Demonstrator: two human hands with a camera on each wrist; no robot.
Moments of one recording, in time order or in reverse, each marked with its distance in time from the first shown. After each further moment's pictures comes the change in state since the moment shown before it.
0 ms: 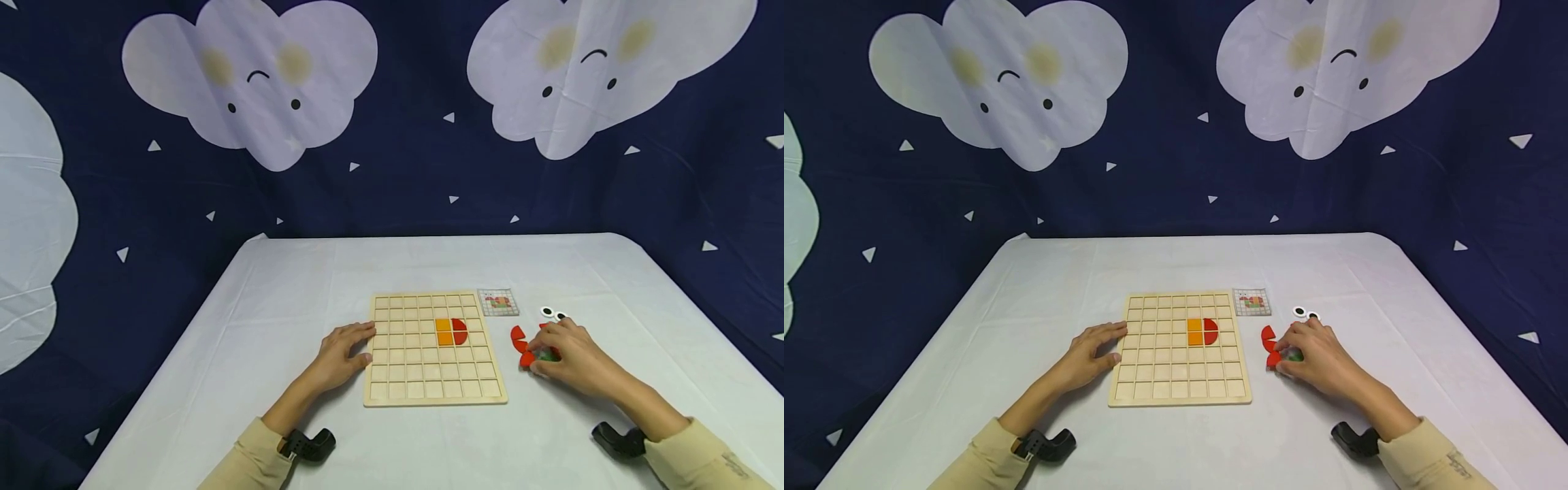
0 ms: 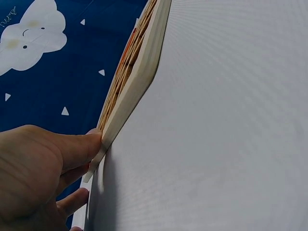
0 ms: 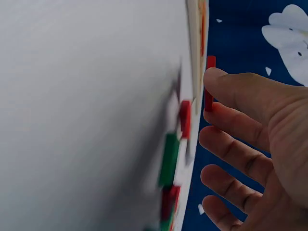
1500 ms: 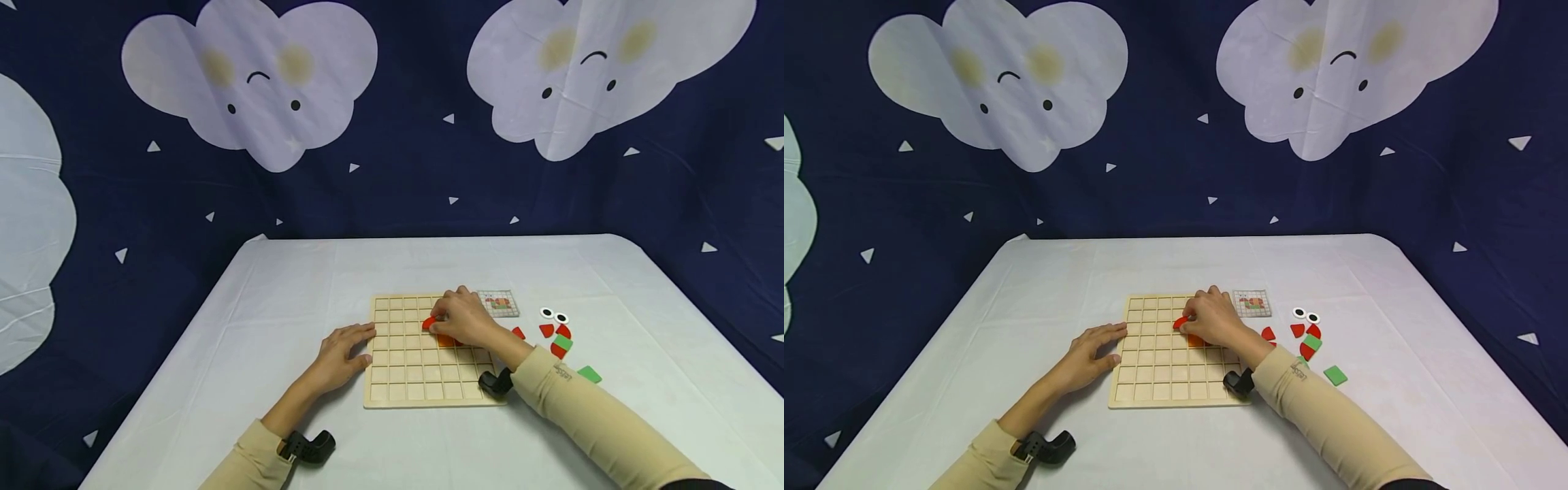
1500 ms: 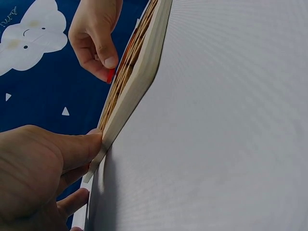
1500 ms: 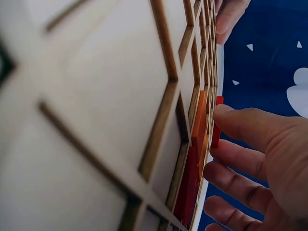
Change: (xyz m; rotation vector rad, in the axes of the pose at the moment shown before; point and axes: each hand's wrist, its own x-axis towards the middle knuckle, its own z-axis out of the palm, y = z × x) left_hand 0.000 -0.001 0.000 -0.017 0.001 0.003; right_hand 0.129 -0.085 0.058 0.022 -0.141 0.017
